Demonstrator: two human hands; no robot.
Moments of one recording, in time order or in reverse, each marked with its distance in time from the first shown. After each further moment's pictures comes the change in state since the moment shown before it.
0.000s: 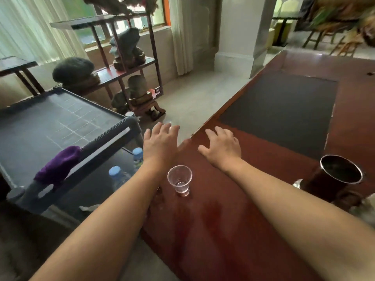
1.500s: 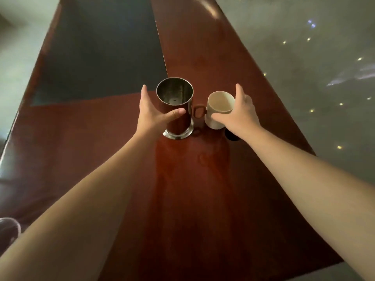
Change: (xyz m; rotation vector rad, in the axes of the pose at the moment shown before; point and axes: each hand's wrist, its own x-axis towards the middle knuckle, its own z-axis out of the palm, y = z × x) left_hand 0.002 0.357 0.171 -1.122 -0.643 0.267; right_hand -0.204 0.355 -0.050 0.168 0.290 1.068
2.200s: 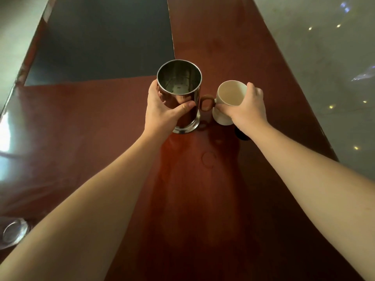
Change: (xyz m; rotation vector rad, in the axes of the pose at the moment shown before) left_hand 0.010 -0.025 0.038 -0.189 0.053 0.104; right_hand 0.042 0.022 0.039 0.096 0.032 -0.006
